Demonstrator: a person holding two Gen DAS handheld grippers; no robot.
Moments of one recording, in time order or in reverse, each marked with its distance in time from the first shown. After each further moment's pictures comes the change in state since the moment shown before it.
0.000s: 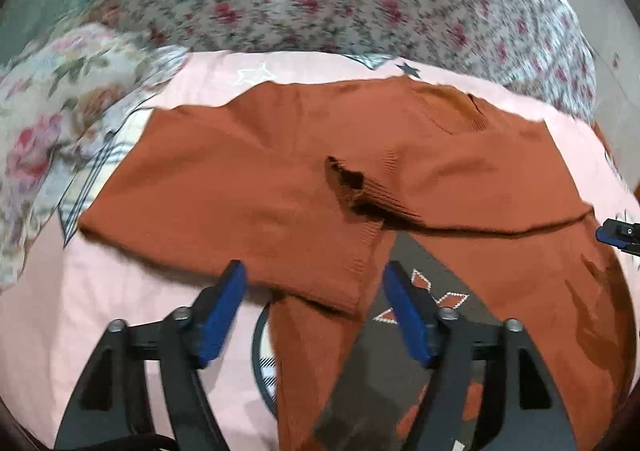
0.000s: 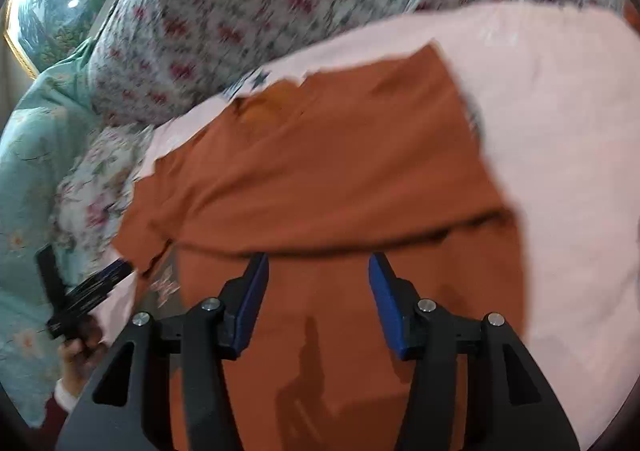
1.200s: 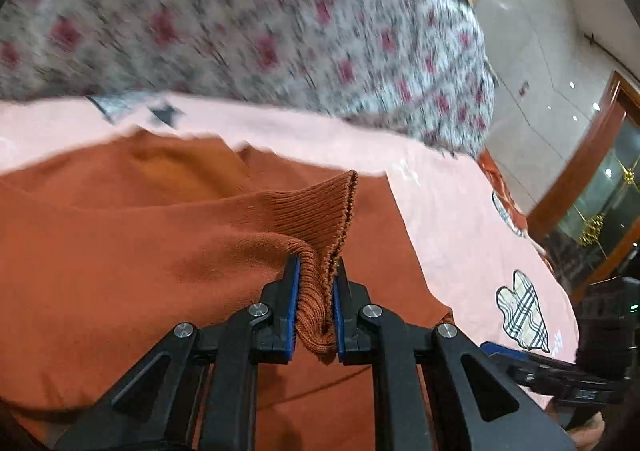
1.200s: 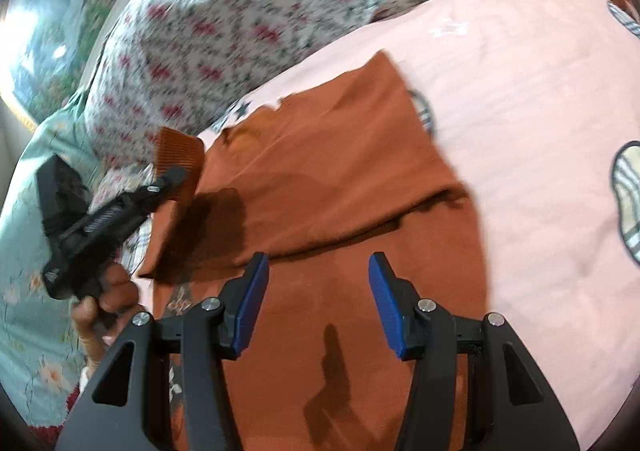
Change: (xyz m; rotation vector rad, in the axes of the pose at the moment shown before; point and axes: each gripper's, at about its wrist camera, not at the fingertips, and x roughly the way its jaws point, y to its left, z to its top) left arm 0.071 -0.205 0.102 -0.017 -0.019 -0.483; right arm -0.043 -0.043 -0.001 0.139 -0.129 -0.026
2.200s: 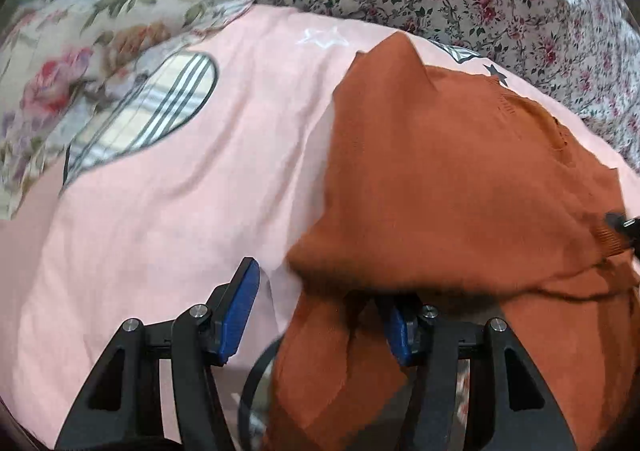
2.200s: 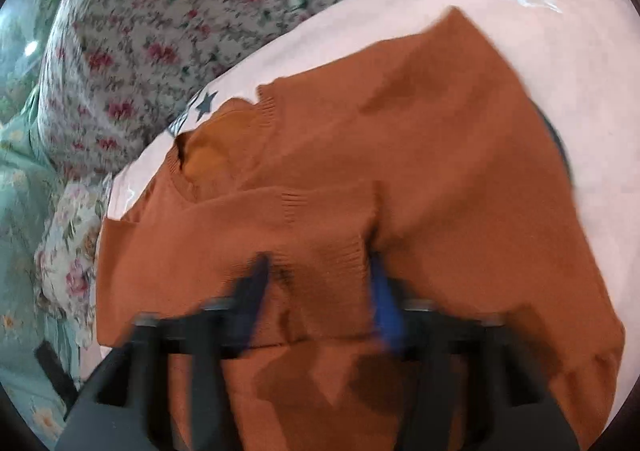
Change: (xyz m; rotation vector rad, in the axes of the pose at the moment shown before) left arm -0.115 0.184 -0.088 -0.225 0.022 0.661; right arm 0.153 0.038 0.062 -0.024 0.124 -0.017
